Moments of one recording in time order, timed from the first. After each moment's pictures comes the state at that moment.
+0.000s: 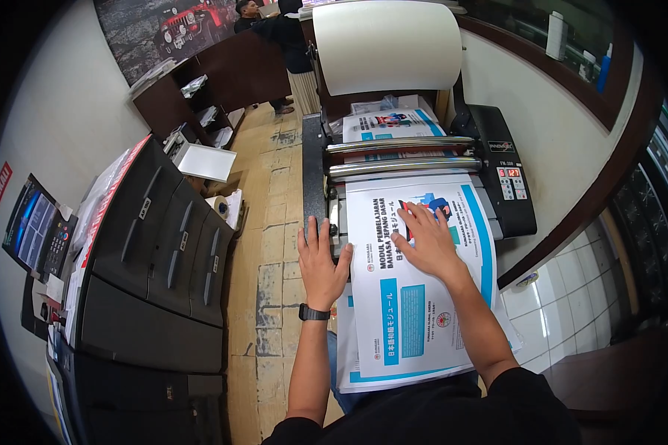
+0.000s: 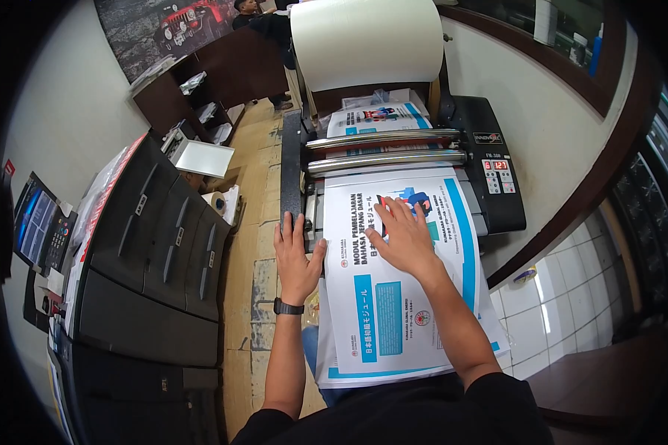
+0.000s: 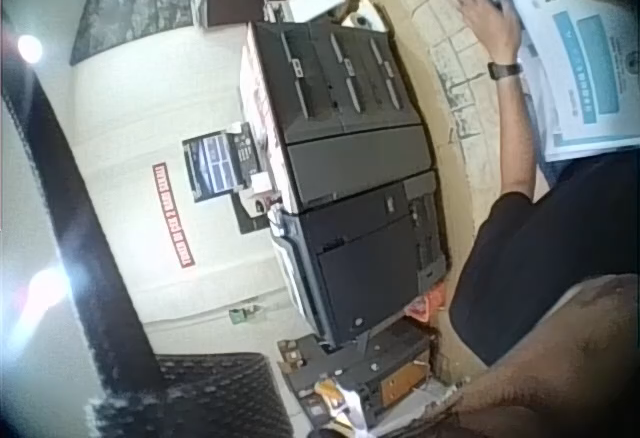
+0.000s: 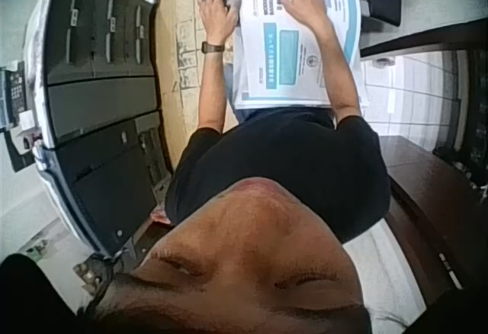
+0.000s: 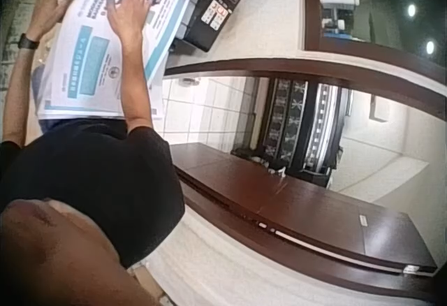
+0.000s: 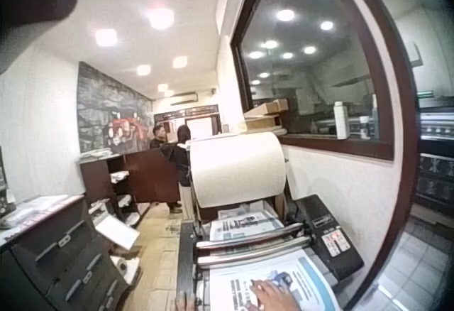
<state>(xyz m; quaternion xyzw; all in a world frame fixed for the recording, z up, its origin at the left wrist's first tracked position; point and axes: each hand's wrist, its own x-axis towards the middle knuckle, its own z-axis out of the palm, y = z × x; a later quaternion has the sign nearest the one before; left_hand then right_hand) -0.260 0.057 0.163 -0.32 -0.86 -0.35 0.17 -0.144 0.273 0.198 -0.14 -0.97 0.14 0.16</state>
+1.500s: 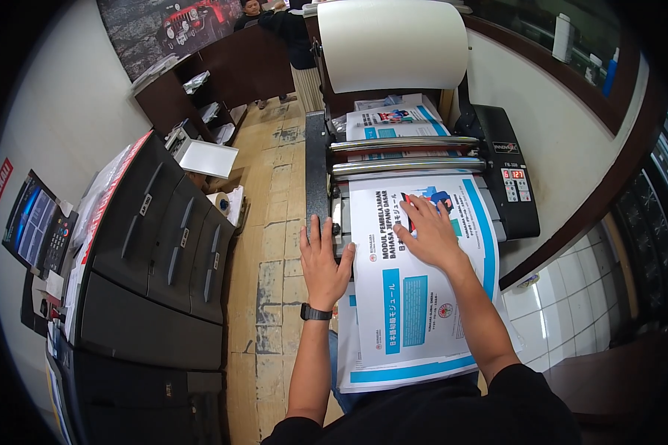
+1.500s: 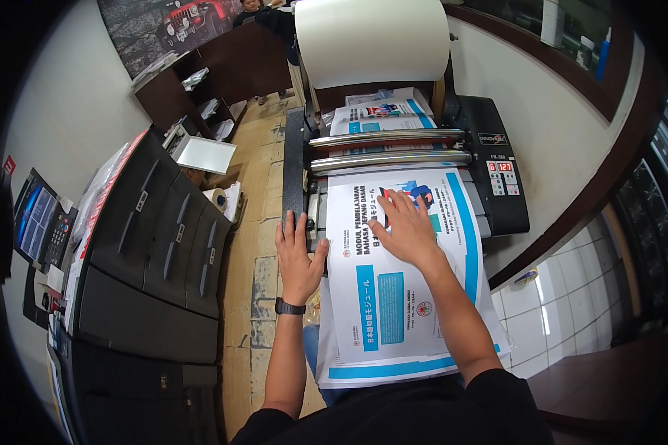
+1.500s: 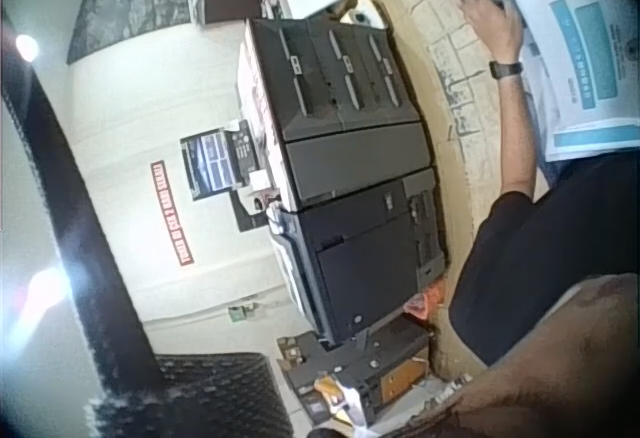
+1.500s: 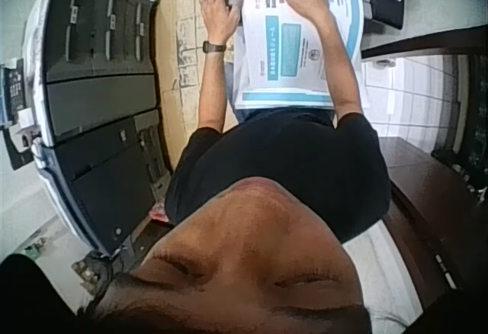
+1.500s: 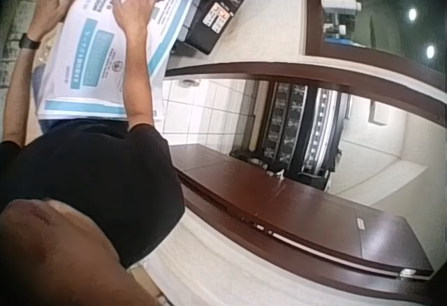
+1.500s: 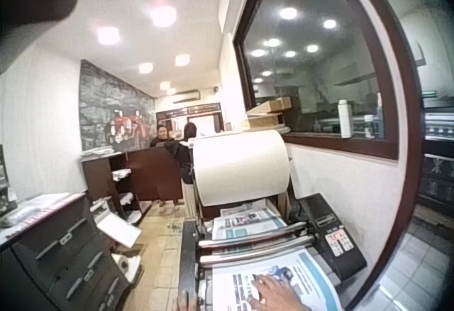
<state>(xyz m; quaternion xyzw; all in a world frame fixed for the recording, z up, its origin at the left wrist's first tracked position) -0.260 0.057 0.162 -0.32 -0.86 -0.35 0.17 -0.160 0.284 0.199 -0.16 -0.97 0.13 0.16</state>
